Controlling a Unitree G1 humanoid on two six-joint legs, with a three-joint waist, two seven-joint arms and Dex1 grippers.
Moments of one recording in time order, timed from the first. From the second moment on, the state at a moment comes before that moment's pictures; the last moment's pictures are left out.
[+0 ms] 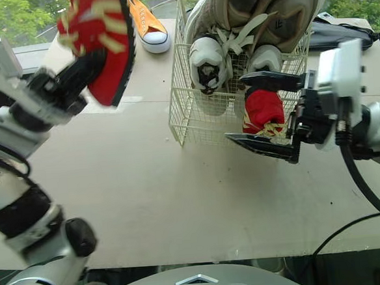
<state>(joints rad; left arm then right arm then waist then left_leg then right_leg) -0.55 0.40 0.53 -0.52 -0.85 0.97 -0.60 -0.23 -0.86 -0.36 -0.74 1.07 0.66 0.73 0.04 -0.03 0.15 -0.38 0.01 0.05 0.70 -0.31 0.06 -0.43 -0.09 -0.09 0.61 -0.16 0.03</state>
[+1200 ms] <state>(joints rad) -0.26 0.00 -0.16 0.15 -0.01 -0.67 -0.41 0.57 -0.77 -0.97 -0.92 1.12 0.51 0.80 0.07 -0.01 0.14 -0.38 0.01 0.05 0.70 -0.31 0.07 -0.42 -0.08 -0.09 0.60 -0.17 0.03</state>
